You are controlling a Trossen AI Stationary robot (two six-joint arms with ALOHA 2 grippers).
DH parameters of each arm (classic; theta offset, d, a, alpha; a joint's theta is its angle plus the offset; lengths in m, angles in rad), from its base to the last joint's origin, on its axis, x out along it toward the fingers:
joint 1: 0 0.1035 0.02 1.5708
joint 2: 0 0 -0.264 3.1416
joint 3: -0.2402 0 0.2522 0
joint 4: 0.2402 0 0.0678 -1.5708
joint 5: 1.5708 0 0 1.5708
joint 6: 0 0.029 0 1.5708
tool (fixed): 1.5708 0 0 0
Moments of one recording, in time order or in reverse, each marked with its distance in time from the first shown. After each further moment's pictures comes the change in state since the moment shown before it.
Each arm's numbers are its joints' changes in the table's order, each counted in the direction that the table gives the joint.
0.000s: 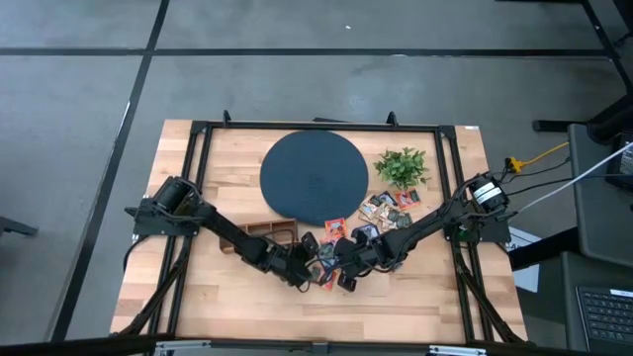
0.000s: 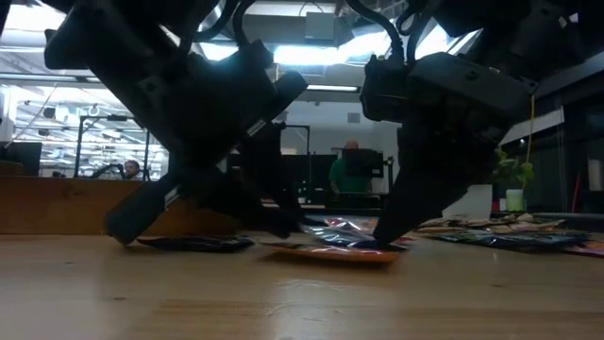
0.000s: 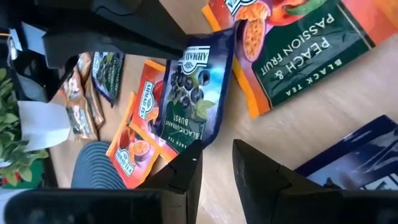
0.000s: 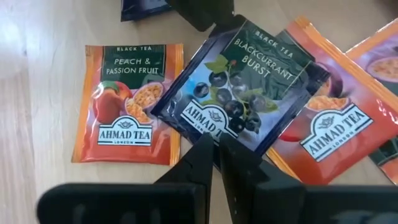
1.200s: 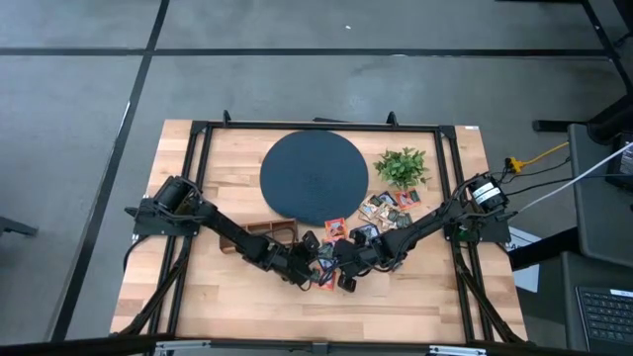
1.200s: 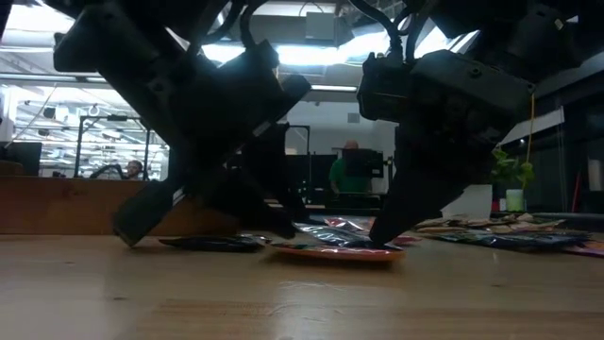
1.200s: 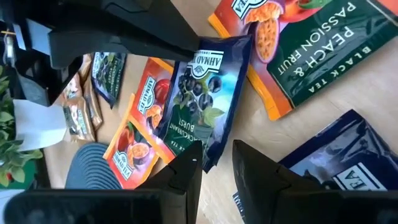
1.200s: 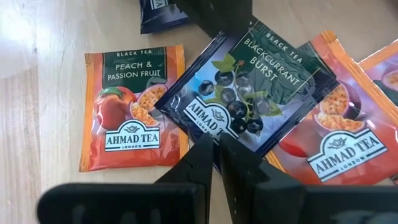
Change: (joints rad) left arm 0.008 -0.005 0.000 -0.017 0.025 -0.015; right arm -0.006 -0.003 0.003 -0.033 -0.018 -0.035
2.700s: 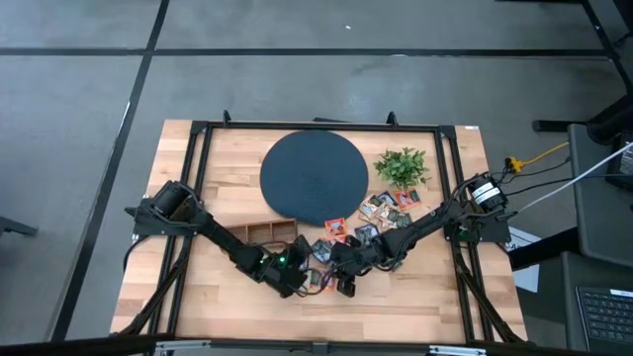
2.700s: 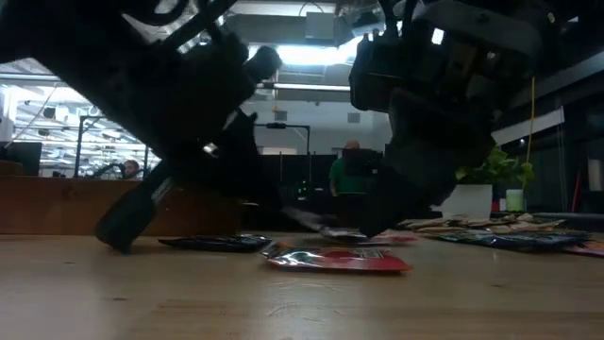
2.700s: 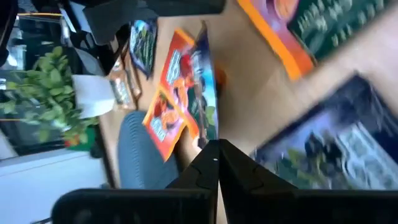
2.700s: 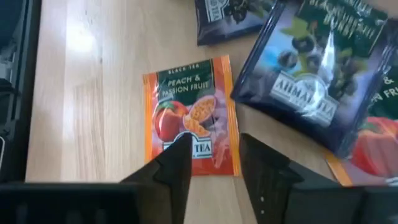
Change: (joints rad) left arm -0.105 0.000 0.003 0.065 -0.310 -0.017; right arm -0.008 0.000 0.000 -0.113 -0.120 0.007
